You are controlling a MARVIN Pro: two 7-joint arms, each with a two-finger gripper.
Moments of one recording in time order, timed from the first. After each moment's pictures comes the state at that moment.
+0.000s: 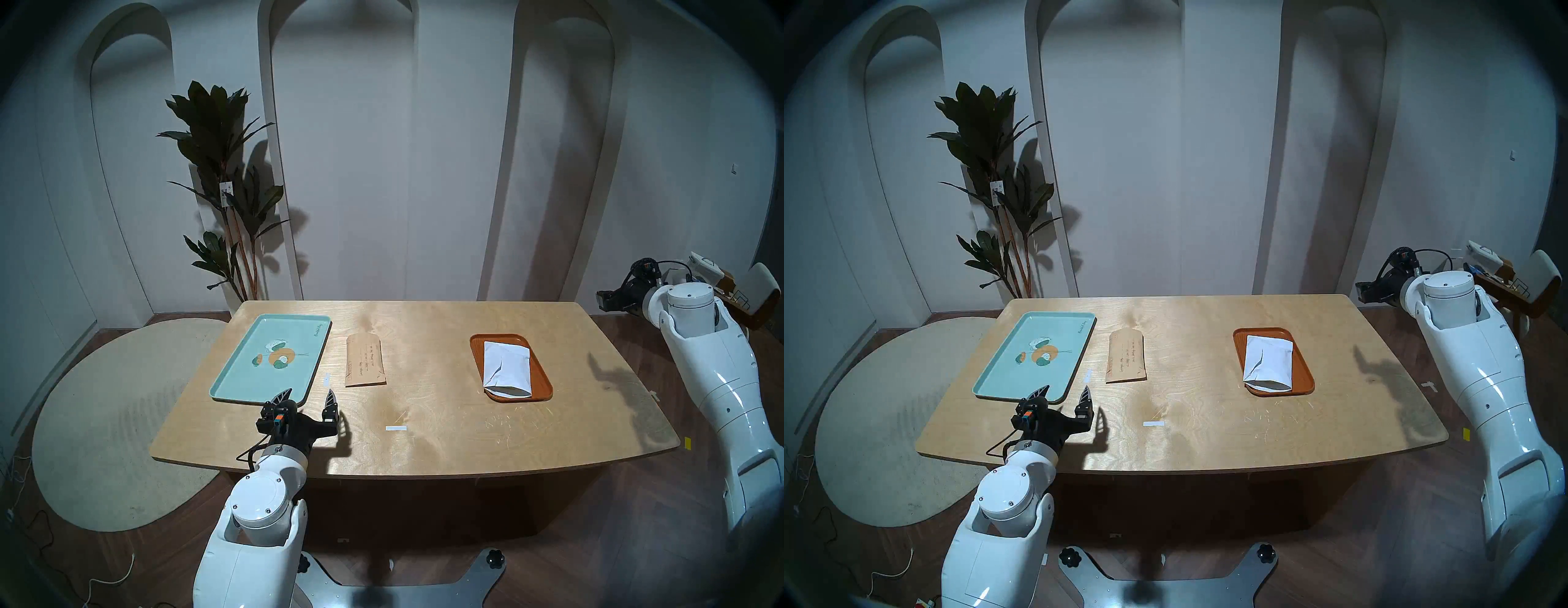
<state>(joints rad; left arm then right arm) 1.89 -1.55 -1.55 -1.77 -0.02 0.03 -0.01 -1.14 -0.71 1.47 -1.31 0.34 0.46 0.28</state>
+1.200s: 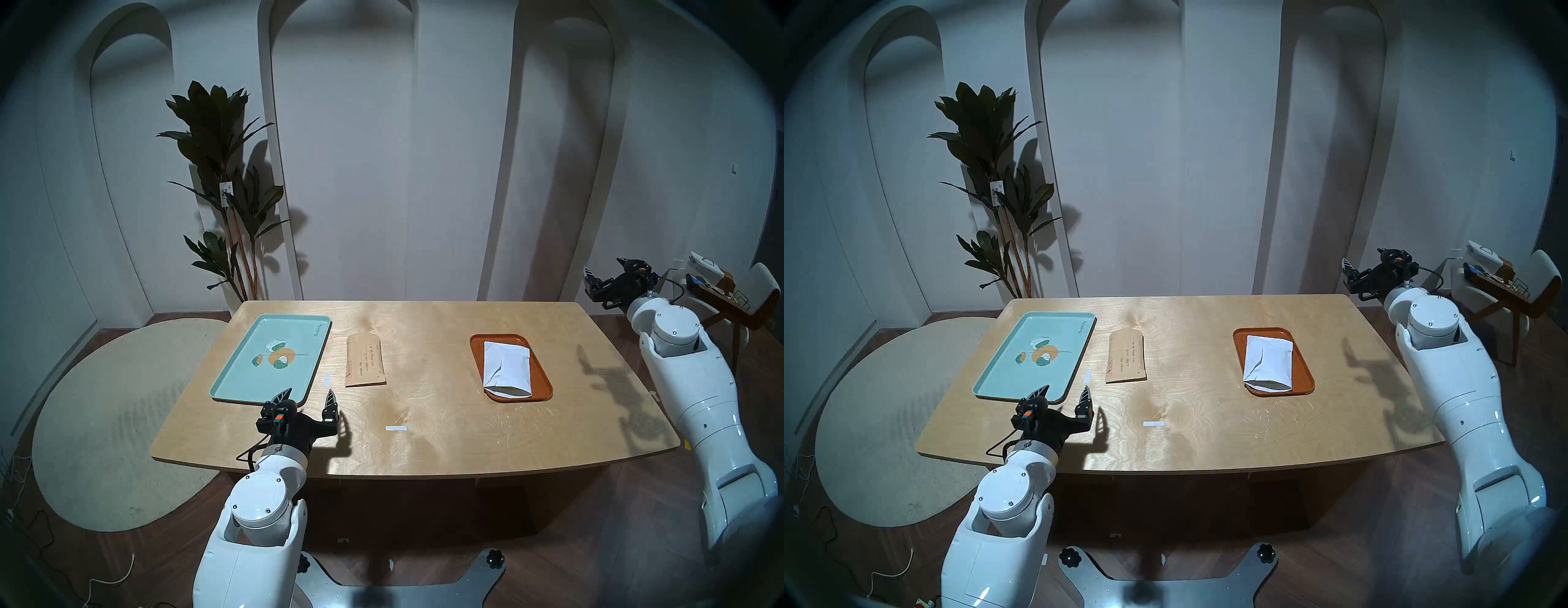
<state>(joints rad) 1.89 -1.55 -1.55 -1.77 -0.02 0.03 -0.01 -1.20 -0.89 1.53 -1.25 0.31 -0.02 0.12</state>
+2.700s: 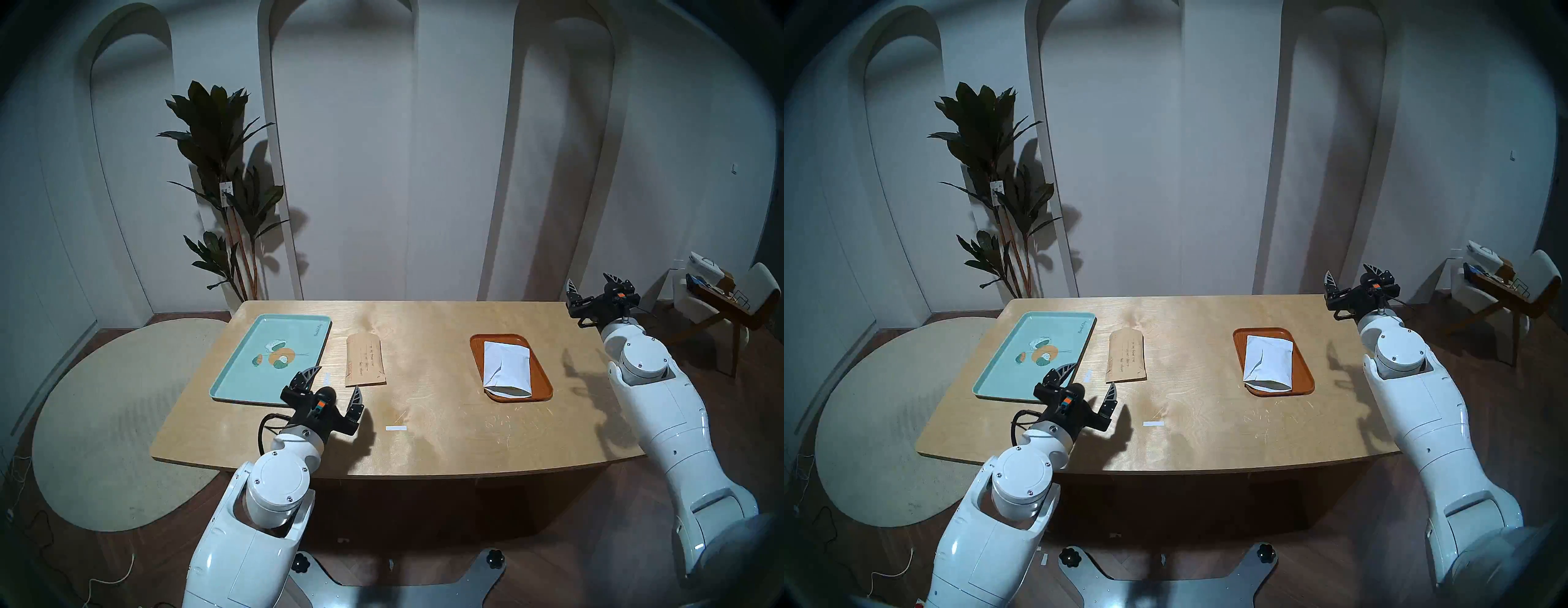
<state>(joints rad) 1.79 -1.38 -1.38 -1.82 0.40 0.13 -0.10 -1.24 -0.98 1.52 -1.23 0.24 -0.15 0.01</state>
